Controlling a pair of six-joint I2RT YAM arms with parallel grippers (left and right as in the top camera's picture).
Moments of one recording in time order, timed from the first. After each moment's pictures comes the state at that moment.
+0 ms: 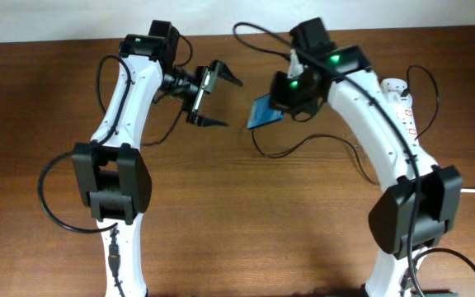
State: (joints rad) left arm -0.17 2.32 2.21 -1.34 0.98 -1.13; right arm 0.28 1.98 1.88 -1.07 -0.31 0.54
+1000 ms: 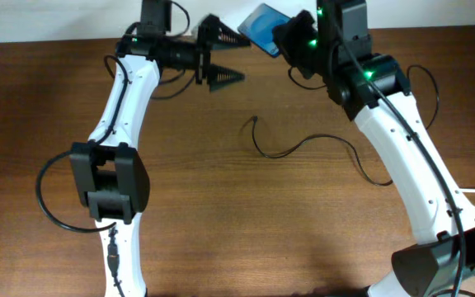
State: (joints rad) left arm -0.15 2.32 2.20 -0.71 1.42 -0.85; right arm 0.32 1.75 1.83 -0.61 -0.14 1.15
